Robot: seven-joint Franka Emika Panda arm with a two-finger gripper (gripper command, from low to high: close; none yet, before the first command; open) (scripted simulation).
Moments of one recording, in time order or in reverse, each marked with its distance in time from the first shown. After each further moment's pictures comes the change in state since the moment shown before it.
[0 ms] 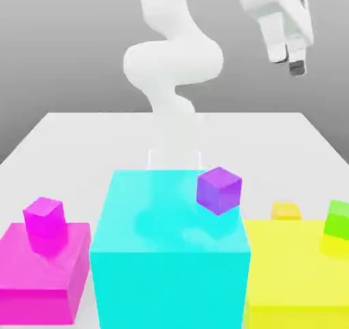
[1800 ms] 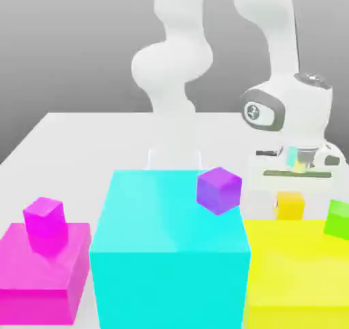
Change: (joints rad) arm 0.499 0.481 0.004 -0.351 0.095 0.352 -1.390
